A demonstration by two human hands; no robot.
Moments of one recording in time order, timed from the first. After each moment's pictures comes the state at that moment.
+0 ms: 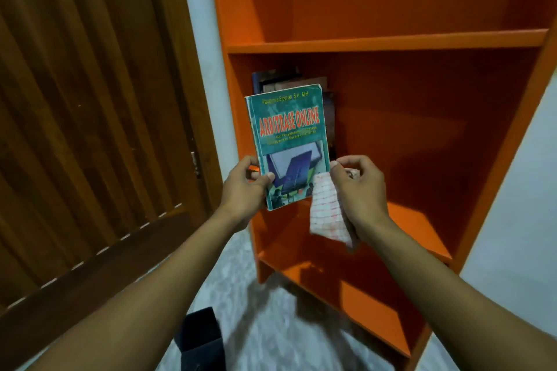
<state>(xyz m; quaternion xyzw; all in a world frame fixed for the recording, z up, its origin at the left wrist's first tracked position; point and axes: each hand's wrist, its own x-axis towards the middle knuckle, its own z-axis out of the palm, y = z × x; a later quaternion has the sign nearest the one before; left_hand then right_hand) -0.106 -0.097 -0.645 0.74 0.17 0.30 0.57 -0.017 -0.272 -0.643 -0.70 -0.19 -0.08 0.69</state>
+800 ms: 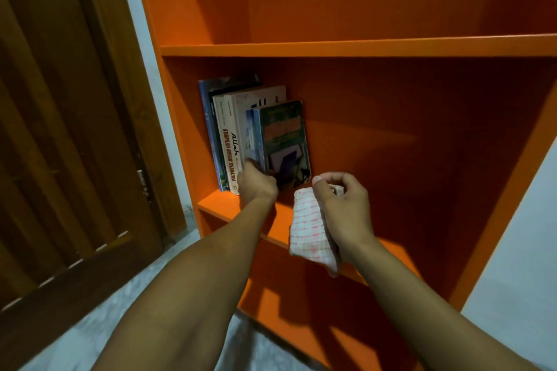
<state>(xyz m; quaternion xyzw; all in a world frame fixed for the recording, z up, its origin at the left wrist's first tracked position) 0.103 -0.094 -0.676 0.77 0.35 0.33 0.43 0.053 -0.273 -0.652 -0.70 -0.16 -0.06 0.69</state>
